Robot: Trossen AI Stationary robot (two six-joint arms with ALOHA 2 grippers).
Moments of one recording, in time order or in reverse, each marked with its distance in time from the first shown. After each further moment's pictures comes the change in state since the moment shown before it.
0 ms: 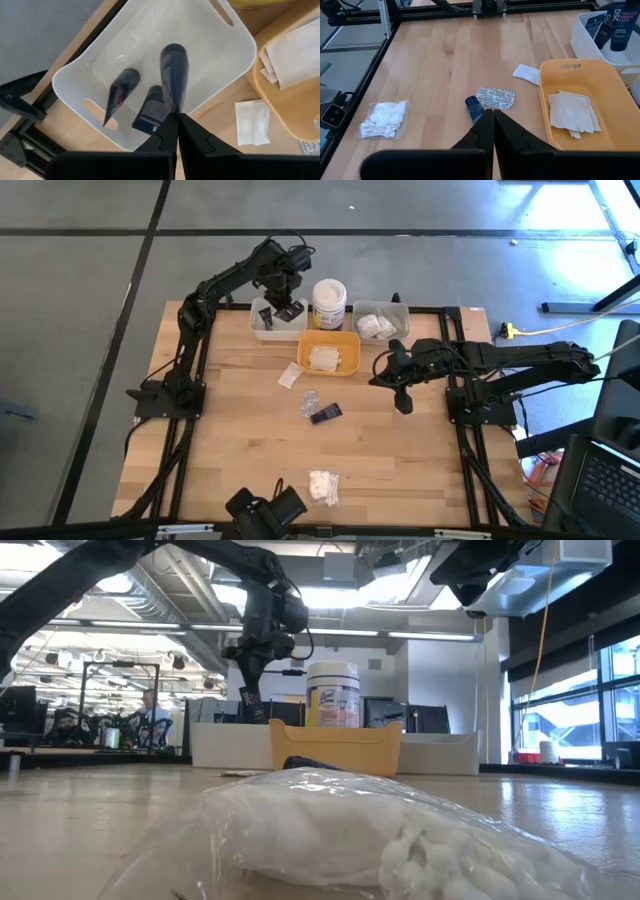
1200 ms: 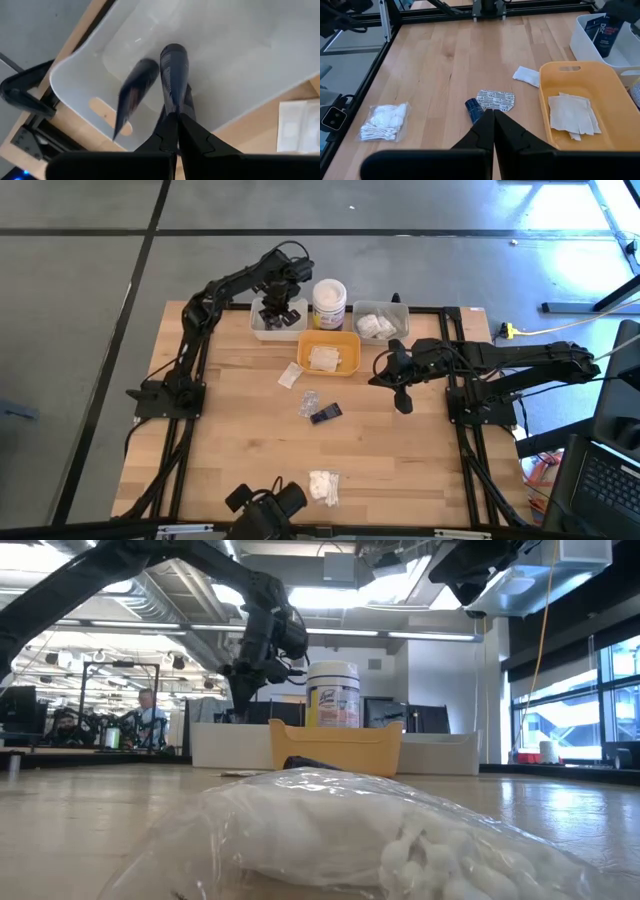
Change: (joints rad) left arm 0.011 0.048 -0.114 0.033 -0.093 0.026; right arm 0.000 0.000 0.000 0.012 0.000 0.004
